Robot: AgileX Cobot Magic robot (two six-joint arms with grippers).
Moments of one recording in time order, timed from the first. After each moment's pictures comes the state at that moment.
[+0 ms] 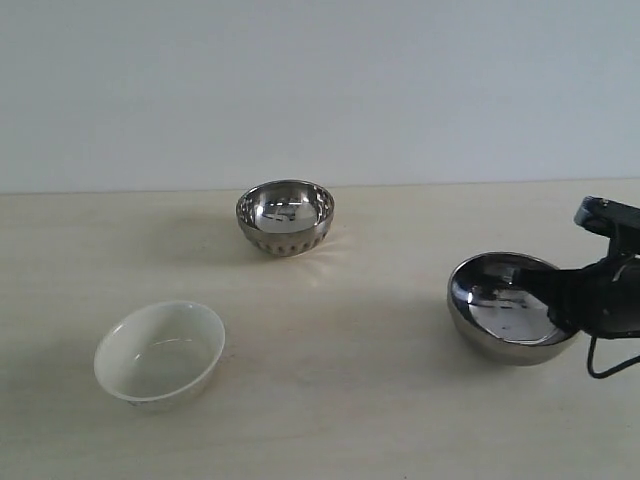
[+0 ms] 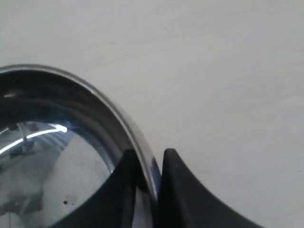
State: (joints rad) left arm 0.01 0.00 0.00 -0.09 0.31 0.04; right arm 0.10 1.82 -0.75 0.11 -0.11 0.27
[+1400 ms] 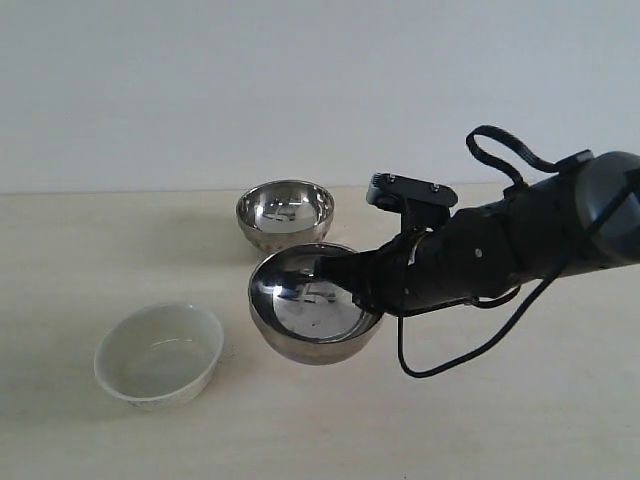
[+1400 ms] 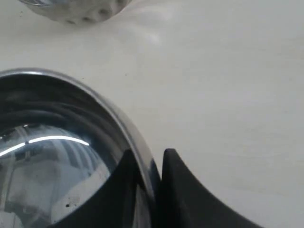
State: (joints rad) left arm 0.01 0.00 0.00 -0.09 0.31 0.04; right arm 0.58 1.88 -1.01 0.11 0.04 0.42
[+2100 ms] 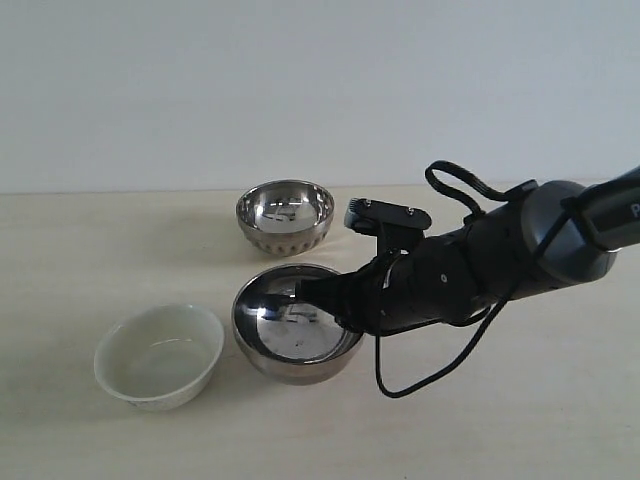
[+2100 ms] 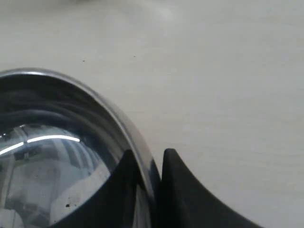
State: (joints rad) left arm 0.01 0.00 0.00 -0.09 0.31 0.04; right arm 0.62 1.97 -1.05 0.11 0.00 0.44
